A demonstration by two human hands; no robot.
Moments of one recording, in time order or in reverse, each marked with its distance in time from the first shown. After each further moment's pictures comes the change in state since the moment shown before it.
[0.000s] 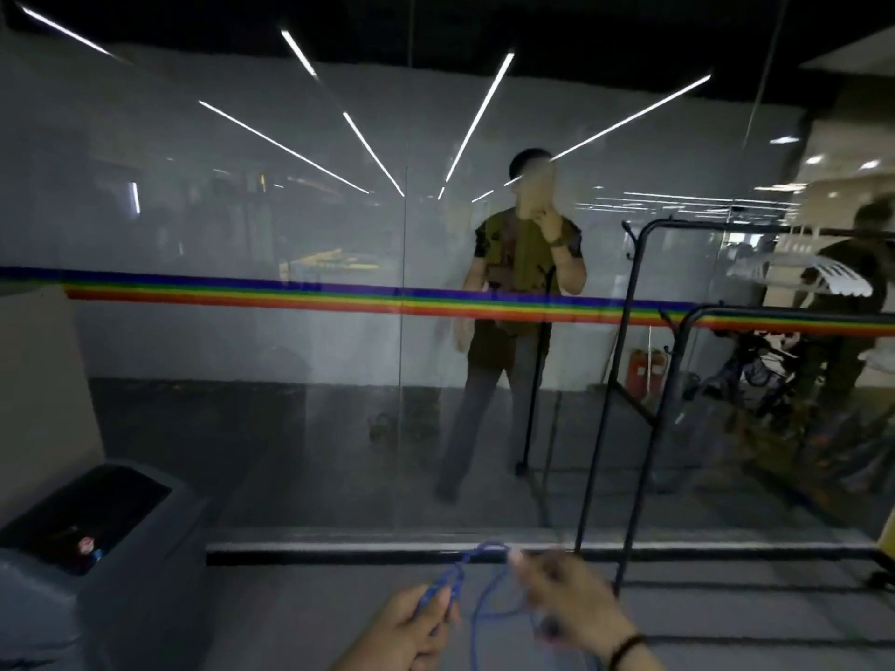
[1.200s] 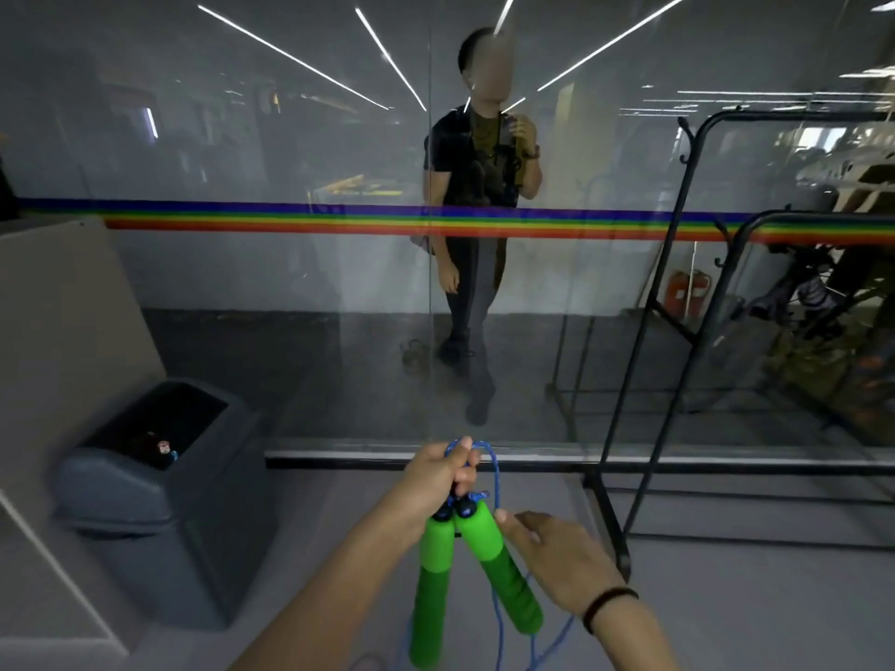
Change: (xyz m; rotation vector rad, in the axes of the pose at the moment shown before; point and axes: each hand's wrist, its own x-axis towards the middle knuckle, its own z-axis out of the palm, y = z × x) left_hand 0.016 0.046 -0.002 -0.205 0.255 -0.153; right_hand -0.030 0.012 0.052 -0.397 -0.123 -0.067
